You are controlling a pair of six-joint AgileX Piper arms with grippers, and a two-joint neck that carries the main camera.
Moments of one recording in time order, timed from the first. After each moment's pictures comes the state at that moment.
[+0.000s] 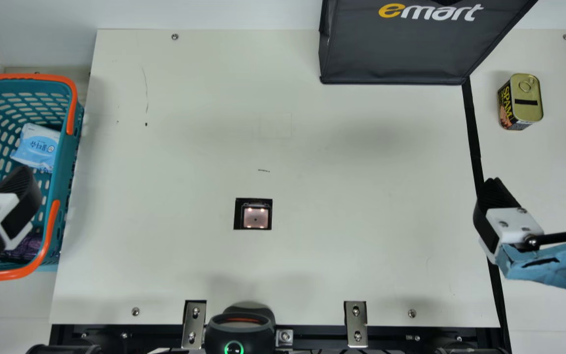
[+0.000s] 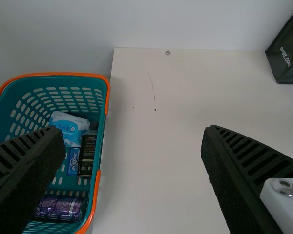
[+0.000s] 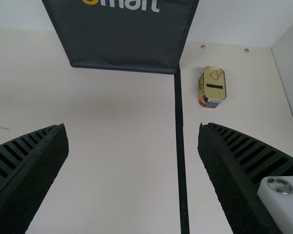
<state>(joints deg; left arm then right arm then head) -1.7 43.3 -69.0 -1.5 69.5 0.0 0.6 42.7 -69.8 -0.8 69.5 0.0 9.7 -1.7</state>
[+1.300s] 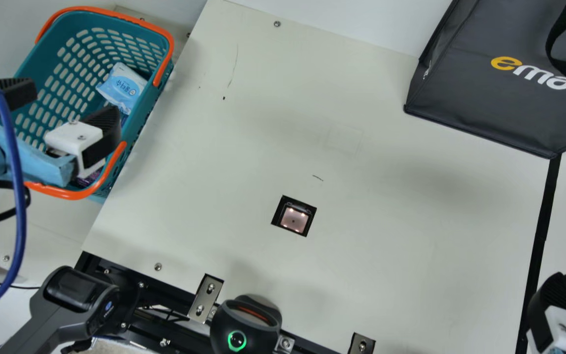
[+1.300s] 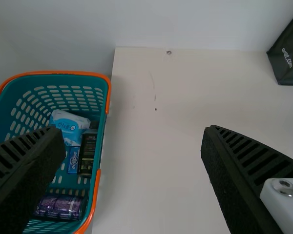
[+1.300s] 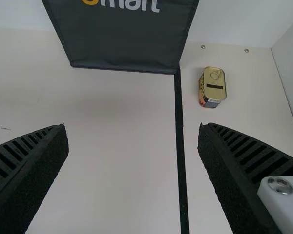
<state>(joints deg) -1.0 43.8 -69.1 -1.2 69.5 -0.7 0.6 42.7 -69.8 -0.8 69.4 0.0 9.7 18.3</state>
